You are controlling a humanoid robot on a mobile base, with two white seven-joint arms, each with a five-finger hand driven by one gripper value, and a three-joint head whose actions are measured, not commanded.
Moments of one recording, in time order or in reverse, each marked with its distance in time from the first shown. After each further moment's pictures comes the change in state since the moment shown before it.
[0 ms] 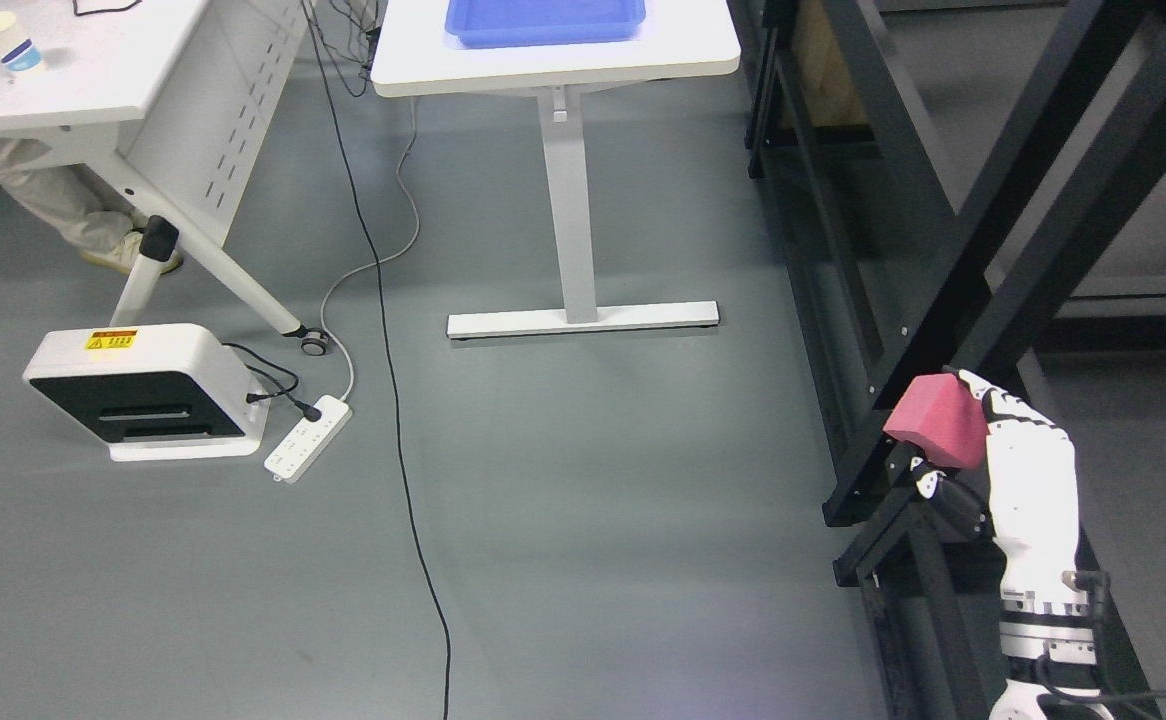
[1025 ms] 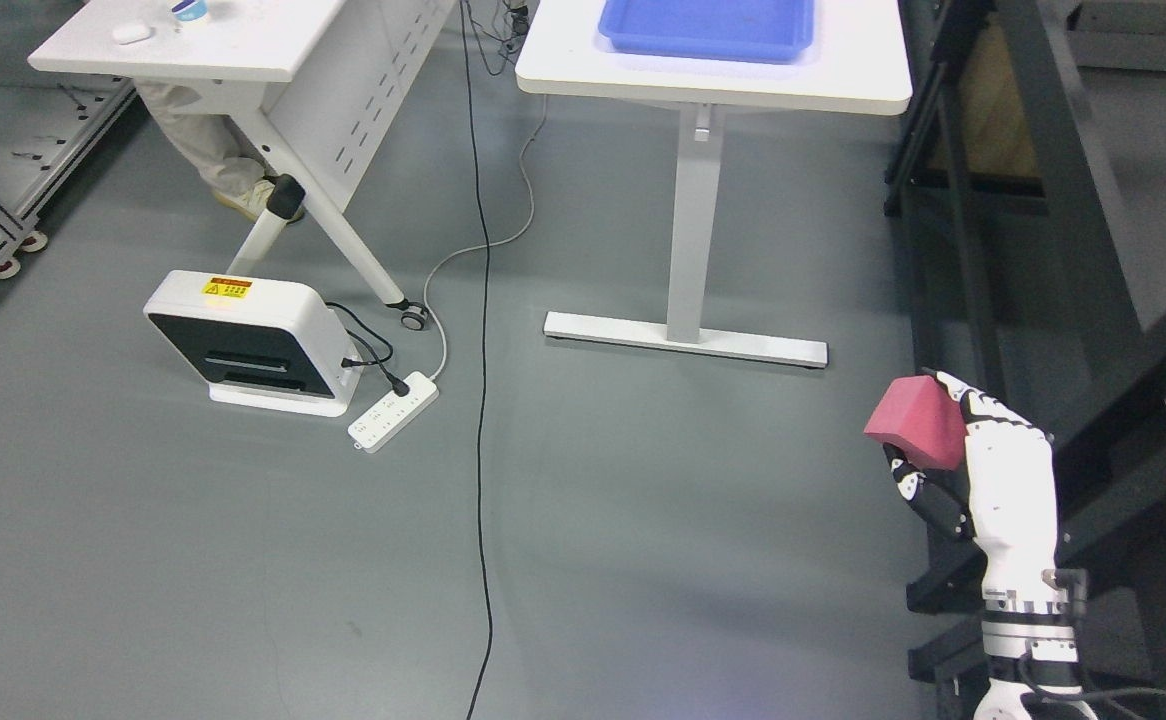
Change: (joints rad) left arm 0.000 0.000 0.000 0.000 0.000 0.000 0.000; right arm -0.003 0.007 0.024 0.005 -0.002 0.004 0.006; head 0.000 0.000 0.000
